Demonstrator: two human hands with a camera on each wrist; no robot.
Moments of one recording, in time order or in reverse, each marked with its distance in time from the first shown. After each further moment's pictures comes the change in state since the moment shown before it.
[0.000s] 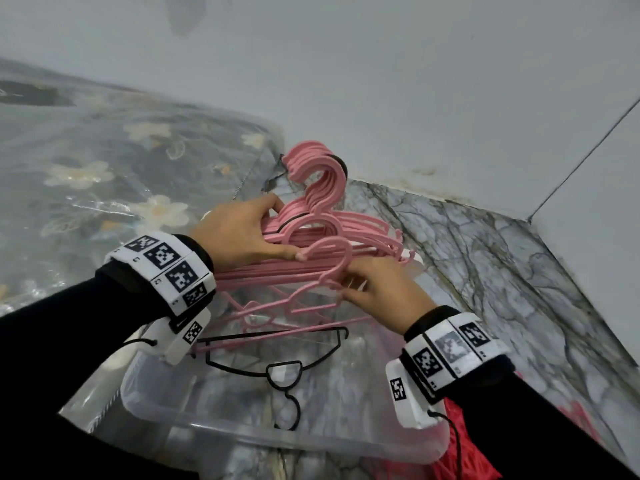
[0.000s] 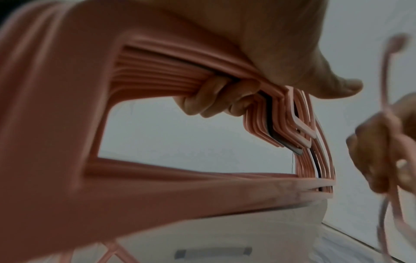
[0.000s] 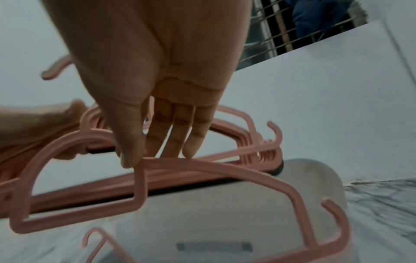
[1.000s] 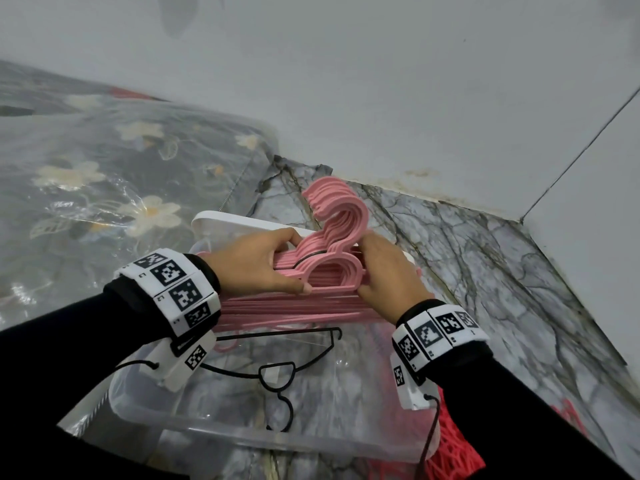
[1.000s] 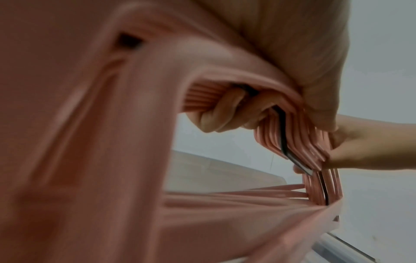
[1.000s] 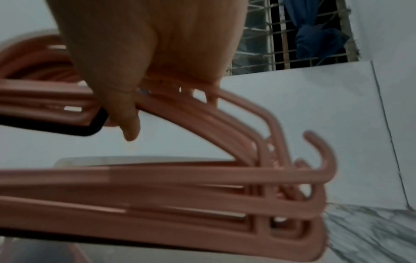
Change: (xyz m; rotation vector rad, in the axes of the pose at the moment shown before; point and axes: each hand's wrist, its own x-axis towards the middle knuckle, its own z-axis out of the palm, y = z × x) left_hand -0.011 0.017 0.030 -0.227 -0.212 0.045; right_hand 0.008 0.031 0.003 -0.291 0.211 0.039
